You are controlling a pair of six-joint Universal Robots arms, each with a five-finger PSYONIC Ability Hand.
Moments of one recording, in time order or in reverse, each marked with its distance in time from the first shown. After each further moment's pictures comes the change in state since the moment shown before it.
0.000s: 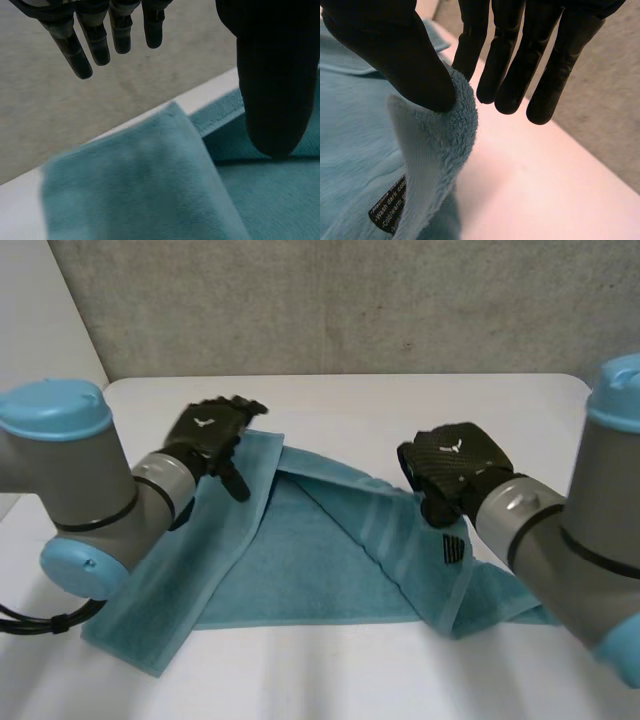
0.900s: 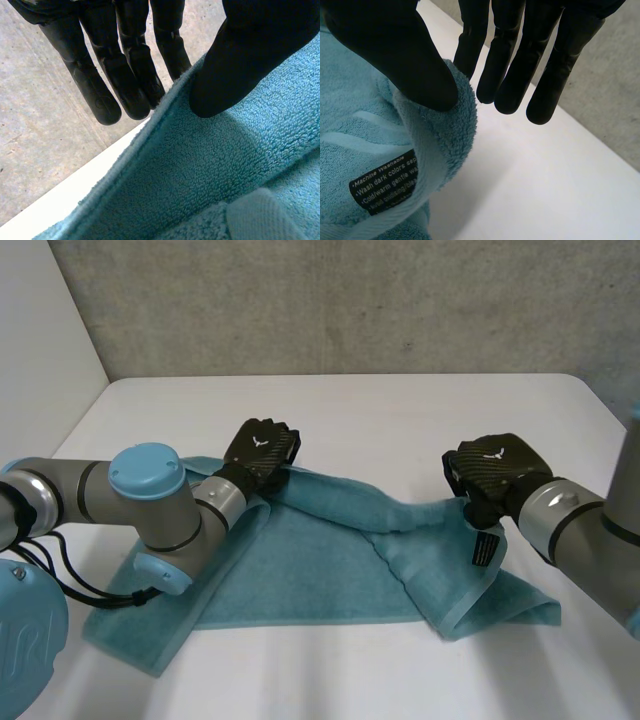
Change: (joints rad) left arm -0.036 -0.373 0.185 0.341 0.143 0.127; right arm -0.183 0.025 0.078 -0.046 -0.101 -0.060; left_hand 0.943 0.989 0.971 0.985 0.912; right_hand 0.000 0.000 0.005 0.004 0.016
